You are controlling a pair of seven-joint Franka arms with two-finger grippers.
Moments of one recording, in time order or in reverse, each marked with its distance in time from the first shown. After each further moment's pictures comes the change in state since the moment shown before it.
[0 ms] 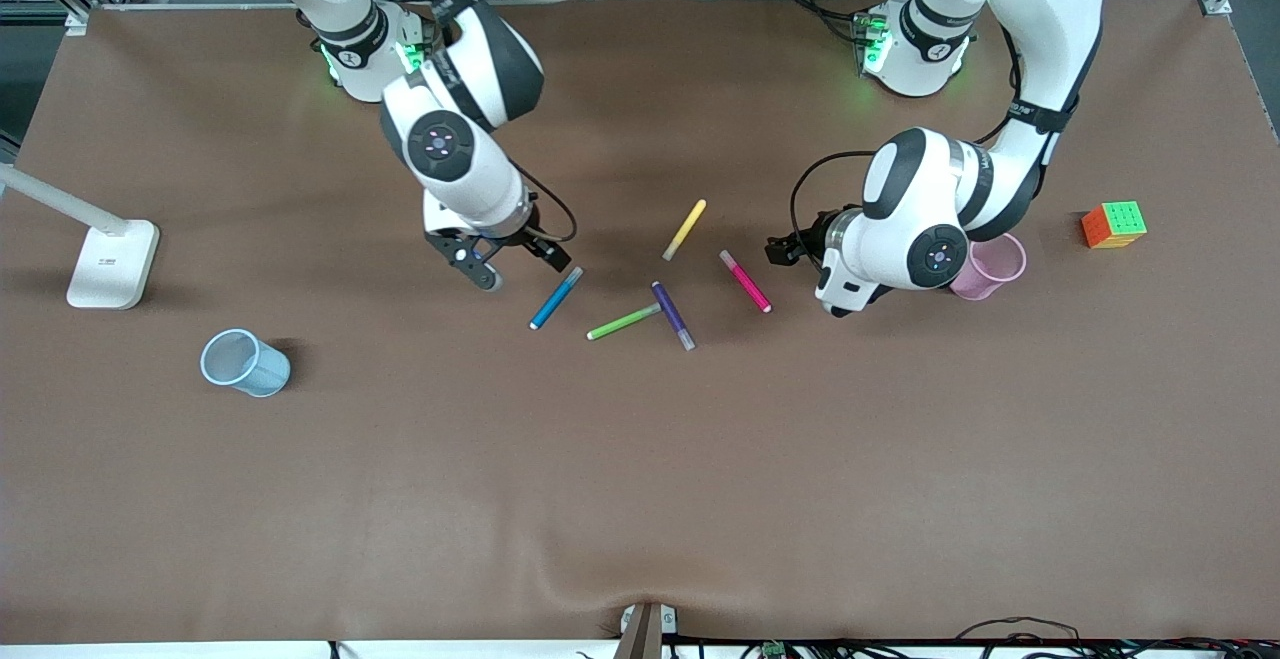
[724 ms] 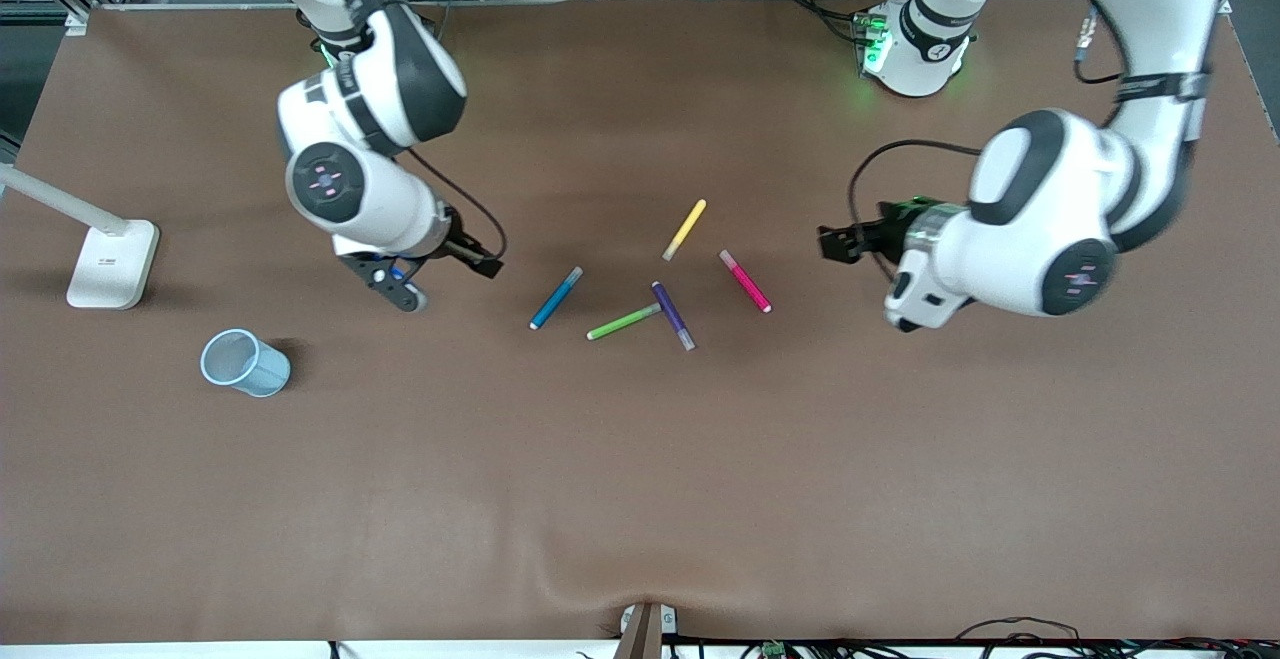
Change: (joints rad) left arm 0.082 -0.007 0.000 0.332 0.005 -0.398 0.037; right arm -0.159 -0.059 0.000 0.091 0.000 -0.277 -0.180
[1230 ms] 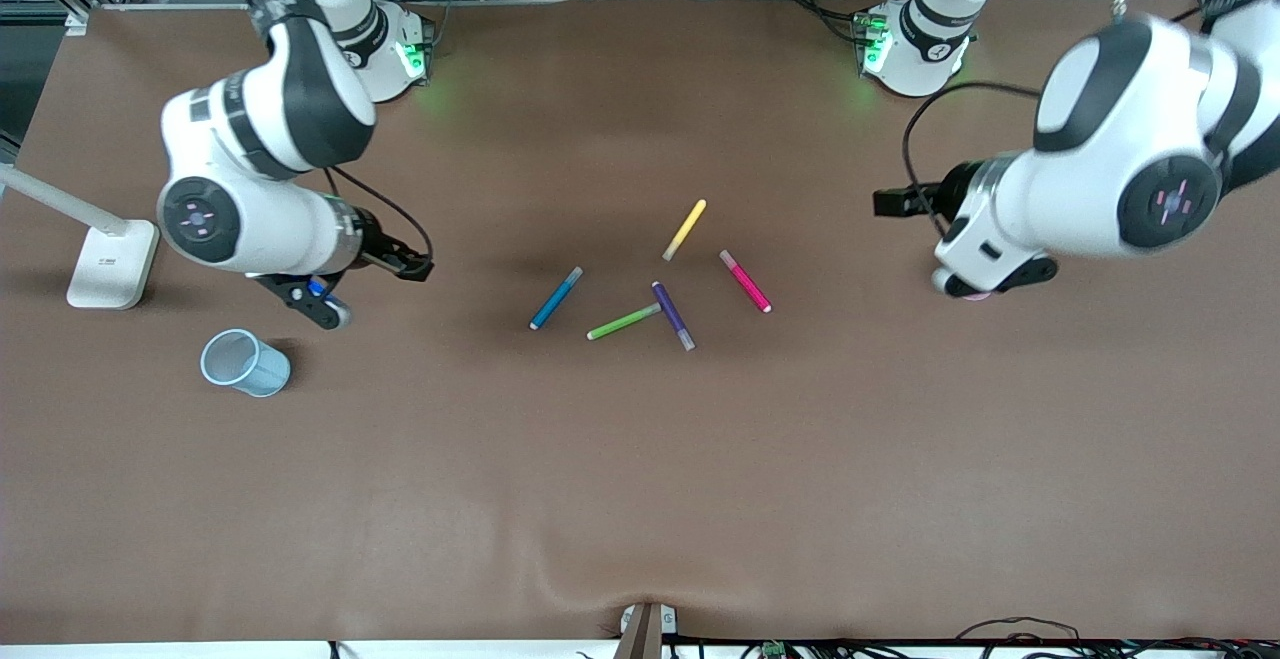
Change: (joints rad) left arm 0.049 -0.057 0.020 0.169 0.116 -0.252 0.208; right arm -0.154 0.000 -0.003 0.098 -0.001 -0.219 -0.176
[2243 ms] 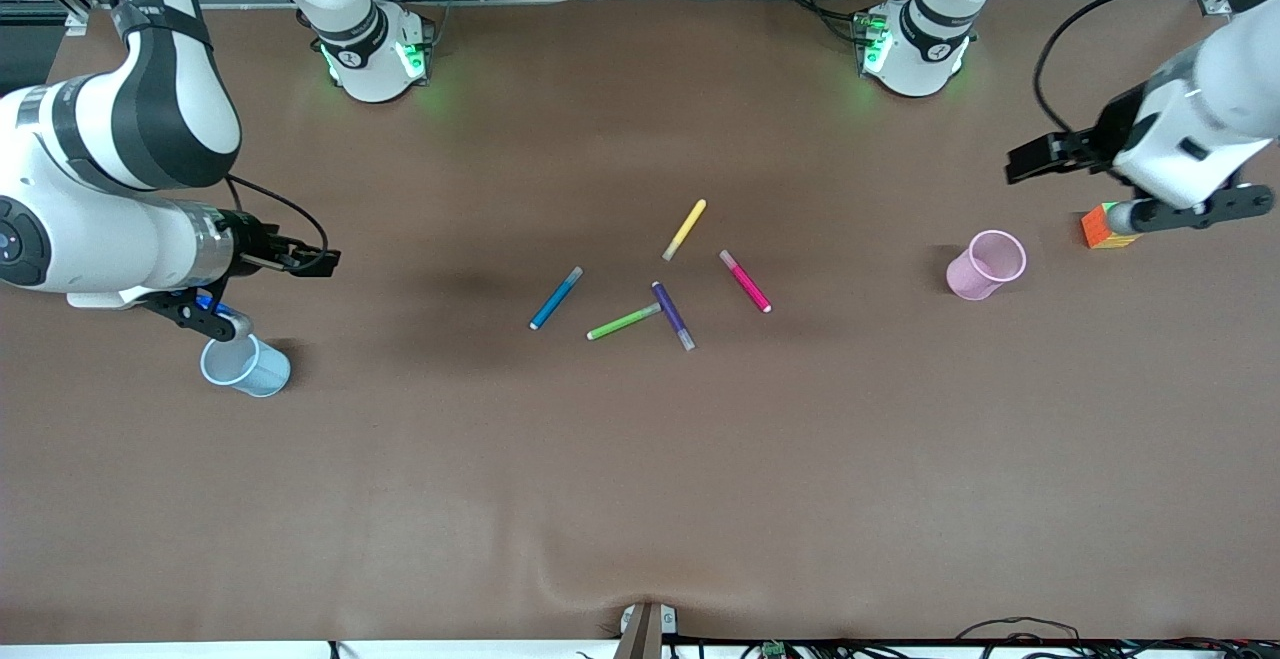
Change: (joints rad) left arm 0.001 -0.230 0.111 -0.002 0.154 0.024 0.147; right arm -0.214 0.004 -0.006 0.118 -0.008 -0.199 -0.375
